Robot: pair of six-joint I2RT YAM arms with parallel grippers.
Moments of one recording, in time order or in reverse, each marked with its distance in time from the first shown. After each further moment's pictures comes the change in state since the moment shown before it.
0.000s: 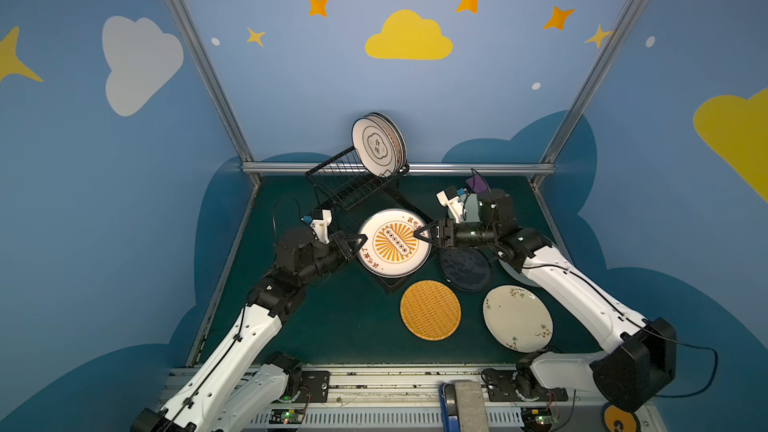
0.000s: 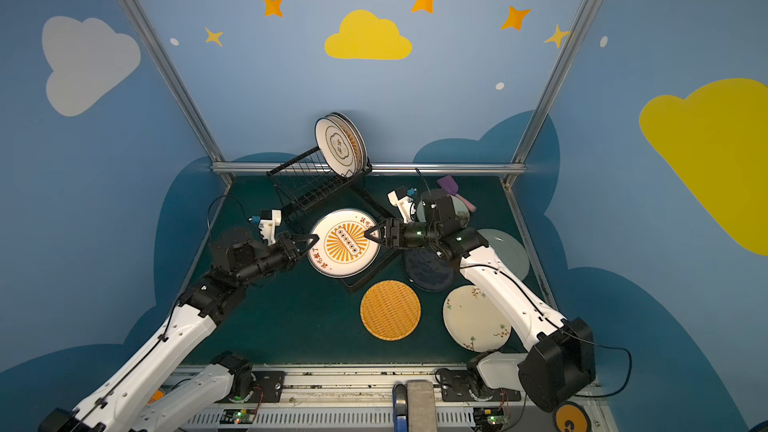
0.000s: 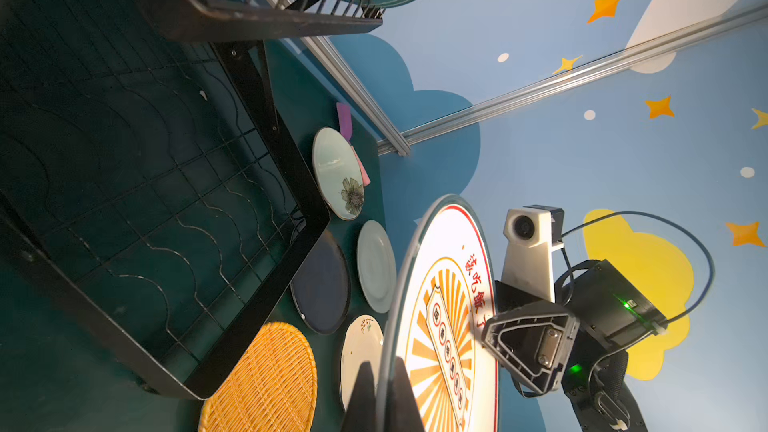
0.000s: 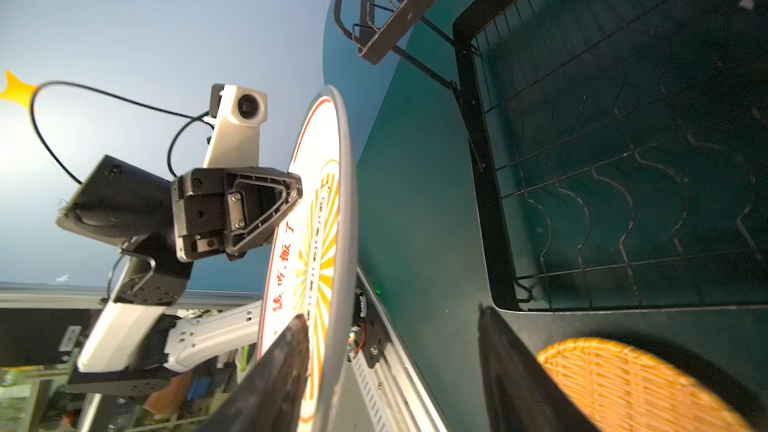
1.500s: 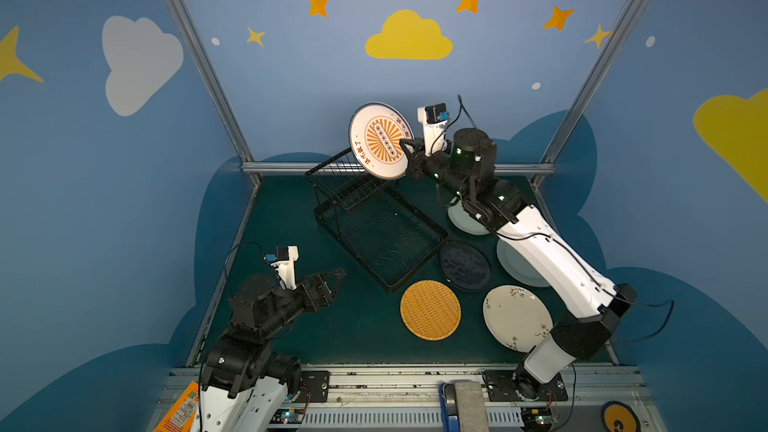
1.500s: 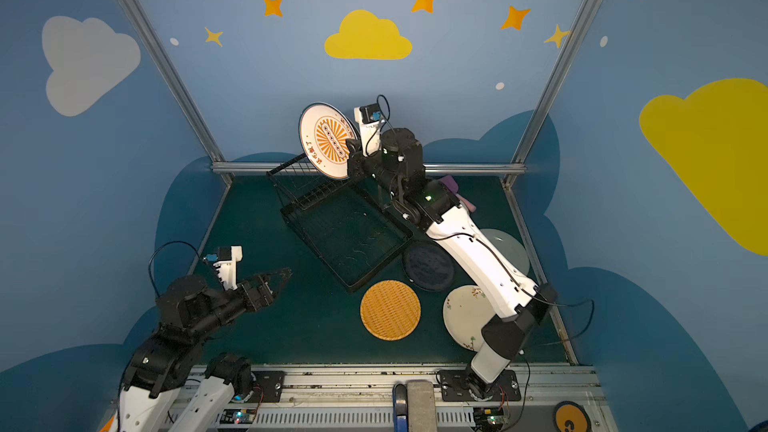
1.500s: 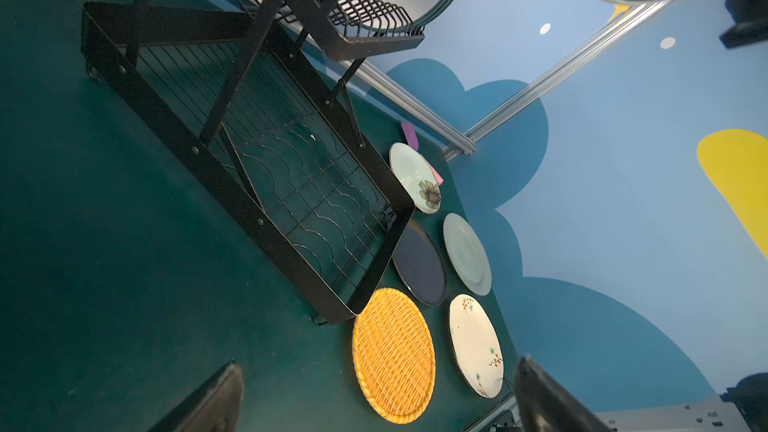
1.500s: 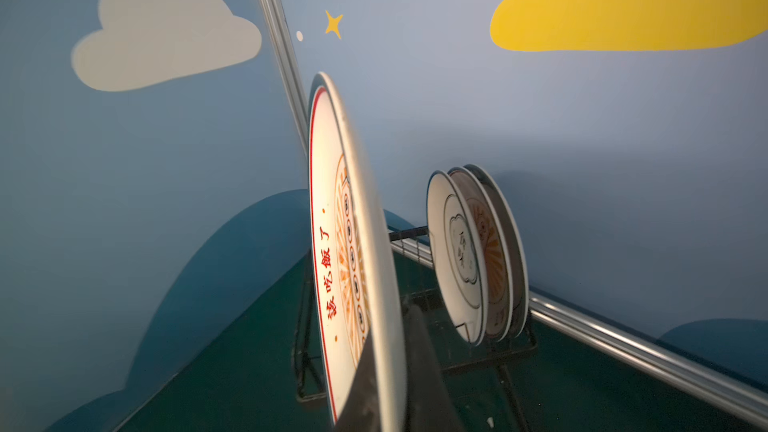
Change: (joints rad) left arm 0.148 -0.502 -0.068 -0.546 -0.045 0.416; right arm 0.267 0.389 0.826 0.030 0.879 -0.533
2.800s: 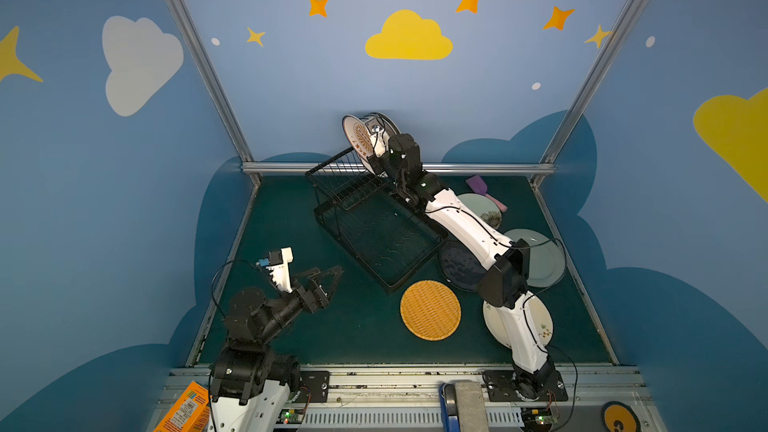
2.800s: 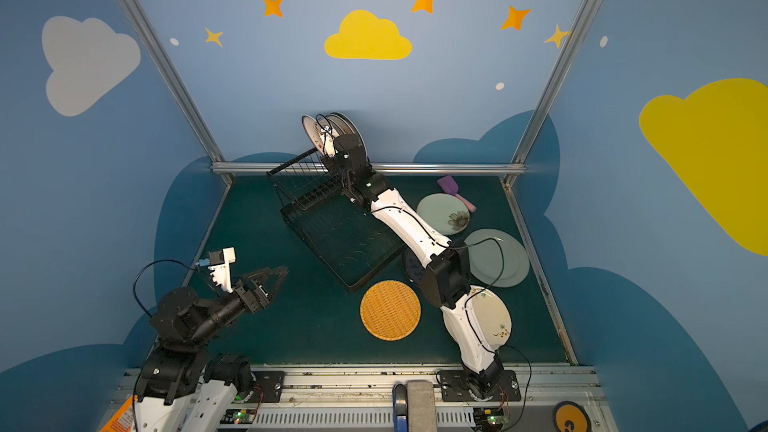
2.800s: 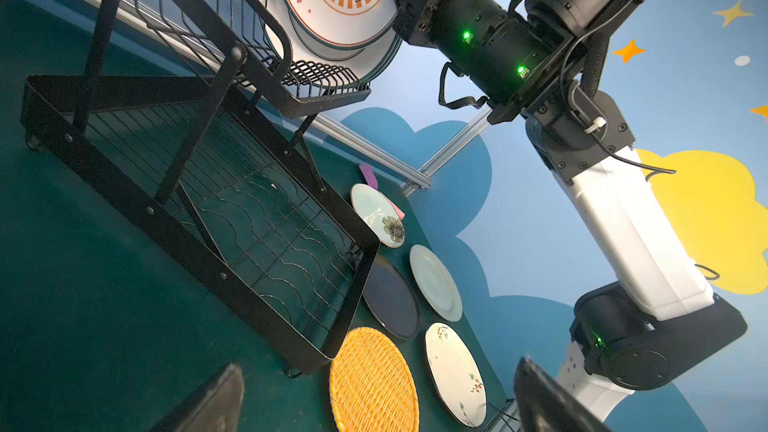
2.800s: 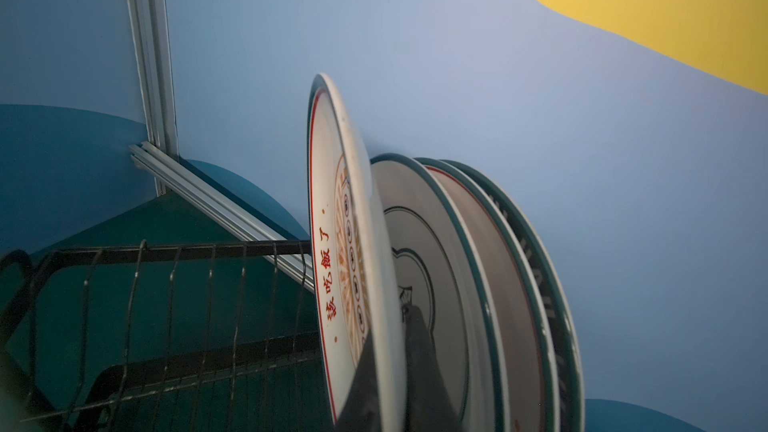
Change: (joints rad) left arm 0.127 -0.119 -0.132 0.224 0.149 -0.023; right arm -0.012 0.537 0.372 0.135 0.206 -0.351
